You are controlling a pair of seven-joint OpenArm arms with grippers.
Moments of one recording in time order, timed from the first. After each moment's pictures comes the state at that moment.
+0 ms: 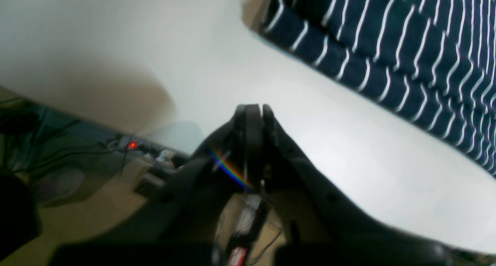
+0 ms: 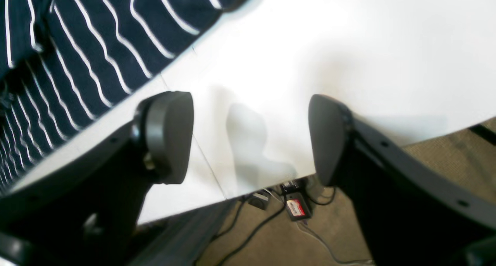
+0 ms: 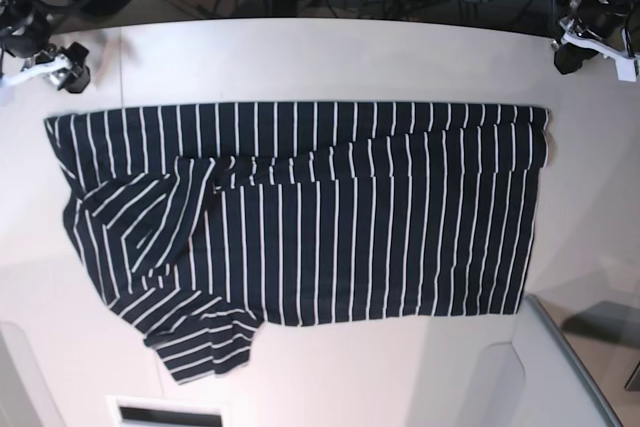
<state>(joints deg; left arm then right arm) 19.9 -10.9 -56.2 74.8 -36.3 -41.1 46.6 -15.6 -1.5 50.6 86.1 25.6 29.5 -54.7</state>
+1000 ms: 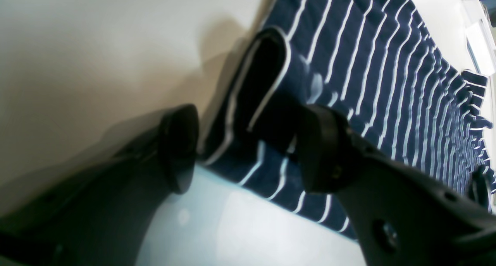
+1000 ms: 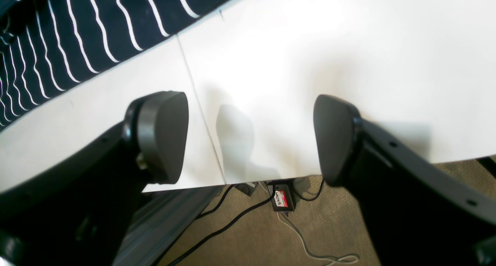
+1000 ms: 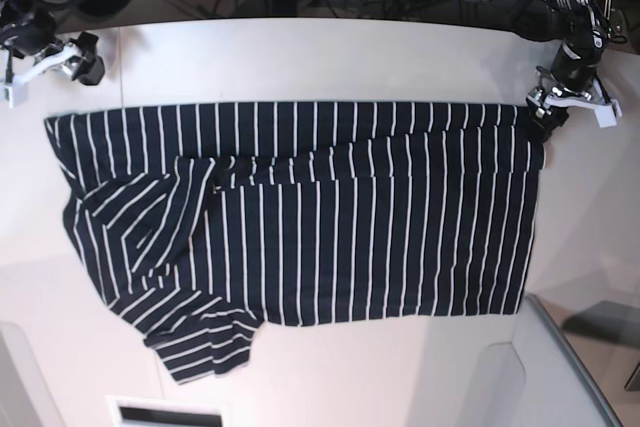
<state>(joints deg) 3.2 -12.0 -56.0 50.9 -28.5 -42.2 30.4 -15.4 -0.1 50.6 82.8 25.7 38.3 -56.6</state>
